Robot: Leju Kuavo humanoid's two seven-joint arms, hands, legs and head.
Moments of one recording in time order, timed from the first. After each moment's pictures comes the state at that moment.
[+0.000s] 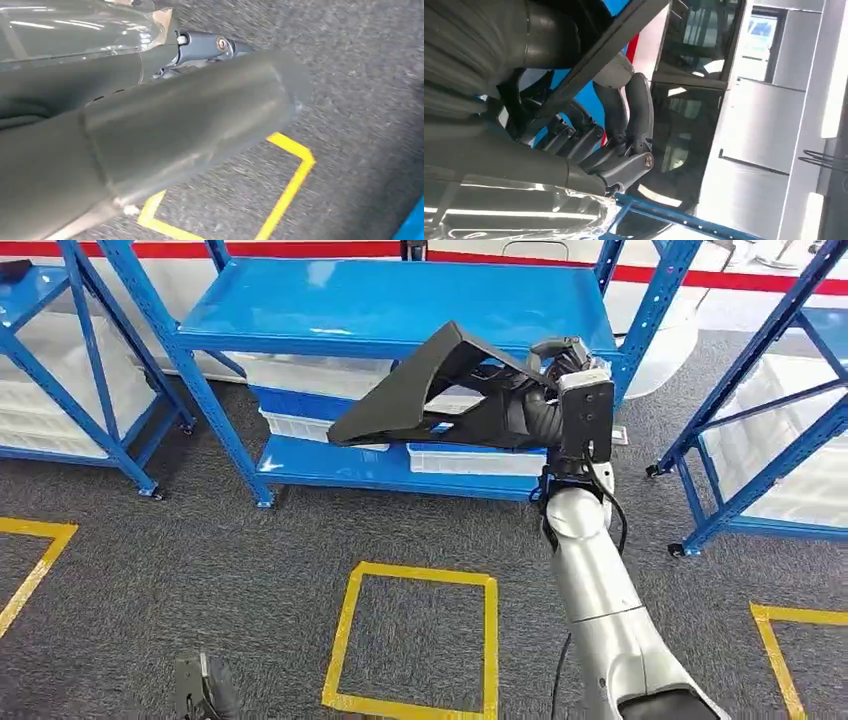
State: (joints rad) left arm -0.24 -0.10 0.38 -0.20 0.05 0.04 -0.56; right arm -0.69 0.12 0.23 -1.08 0.30 -0.33 -0.39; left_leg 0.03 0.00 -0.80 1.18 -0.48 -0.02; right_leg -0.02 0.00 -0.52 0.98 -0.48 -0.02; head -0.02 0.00
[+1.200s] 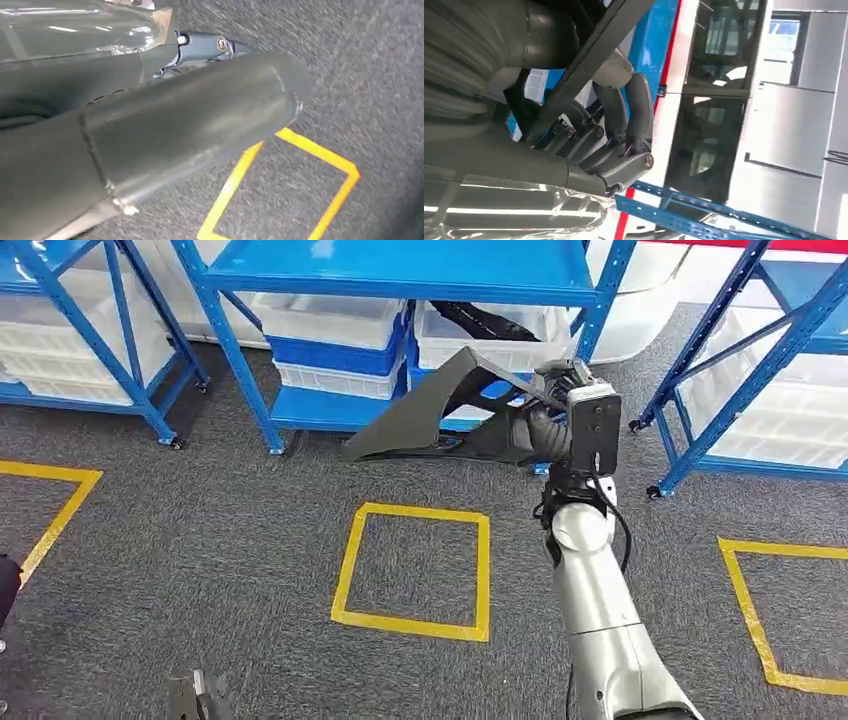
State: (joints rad) left arm -0.19 -0.11 0.42 -0.22 0.01 -0.01 -0.65; right arm -0.60 0.13 0.14 -1.13 0.32 -0.27 -0.34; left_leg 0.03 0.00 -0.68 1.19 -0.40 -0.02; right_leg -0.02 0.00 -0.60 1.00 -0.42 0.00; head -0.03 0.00
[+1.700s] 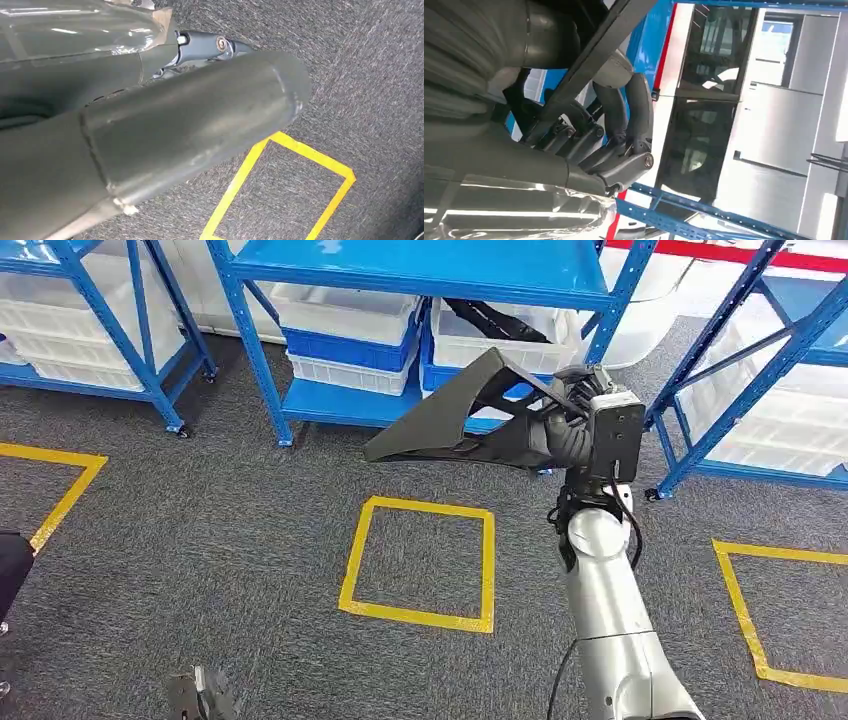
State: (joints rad) left arm -0.19 -0.13 0.42 -0.22 0.01 -0.02 -0.66; right arm -0.59 0.11 0.11 -1.15 0.30 -0.25 -0.36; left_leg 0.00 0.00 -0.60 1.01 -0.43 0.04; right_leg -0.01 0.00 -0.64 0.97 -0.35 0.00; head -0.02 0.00
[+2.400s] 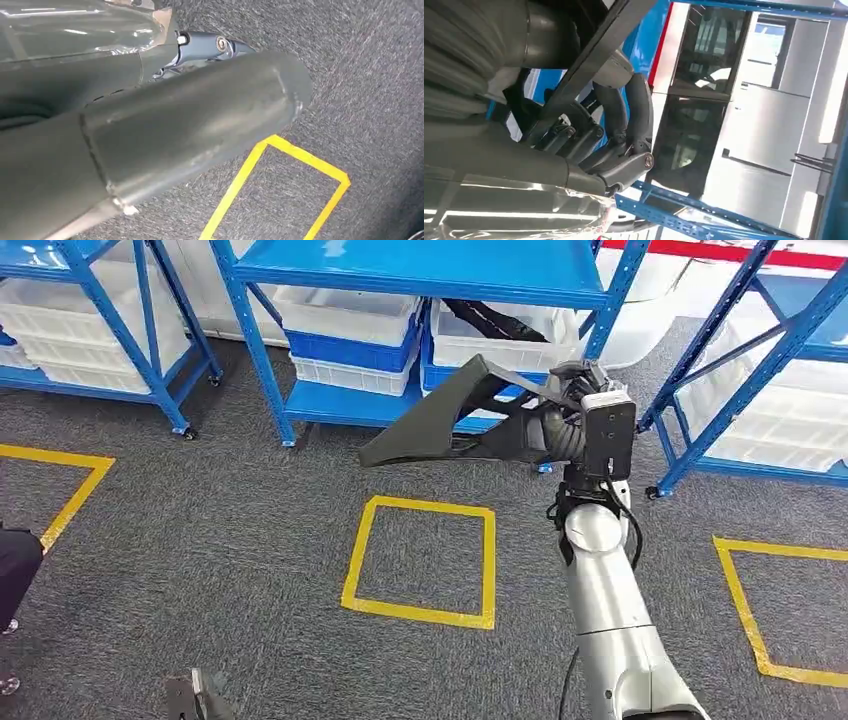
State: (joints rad) left arm -0.19 -0.12 0.44 -0.22 0.01 -0.02 -0.67; right arm -0.61 0.11 0.11 -1.12 0.35 -0.25 -0.39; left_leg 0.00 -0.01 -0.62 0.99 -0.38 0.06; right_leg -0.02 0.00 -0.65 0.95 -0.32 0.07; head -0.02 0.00
